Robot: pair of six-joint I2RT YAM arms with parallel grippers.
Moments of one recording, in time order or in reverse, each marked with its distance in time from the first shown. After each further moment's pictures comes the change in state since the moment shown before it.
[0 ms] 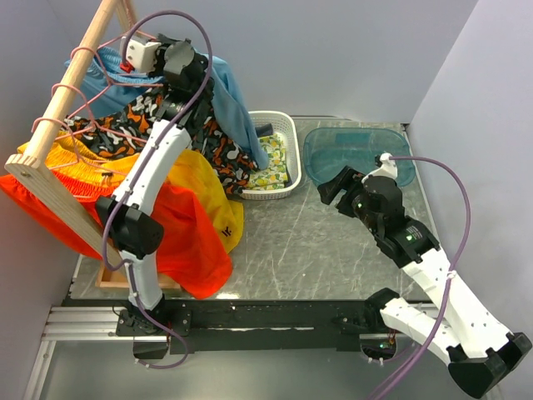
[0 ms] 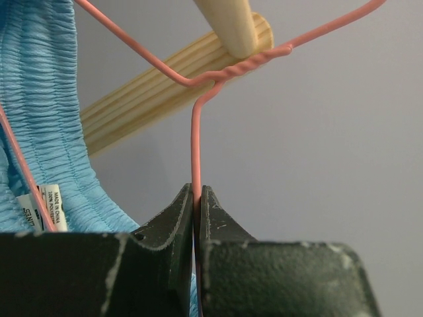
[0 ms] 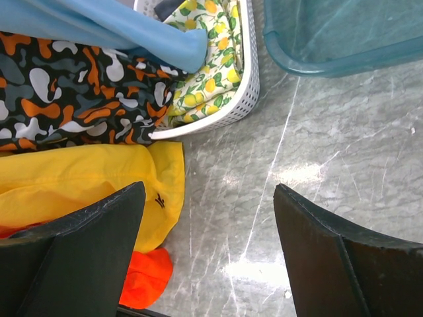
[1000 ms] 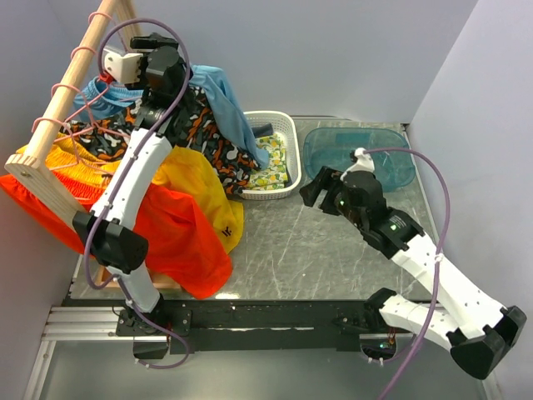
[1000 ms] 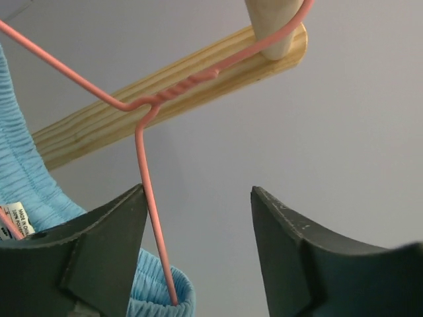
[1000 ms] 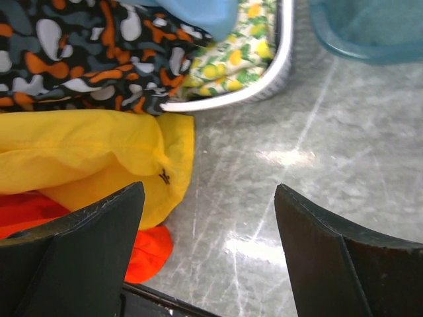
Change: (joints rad) left arm 0.062 -0.168 -0.178 -0.244 0.148 -0.291; right arm 0.113 0.108 0.038 0.021 -0.006 -0.030
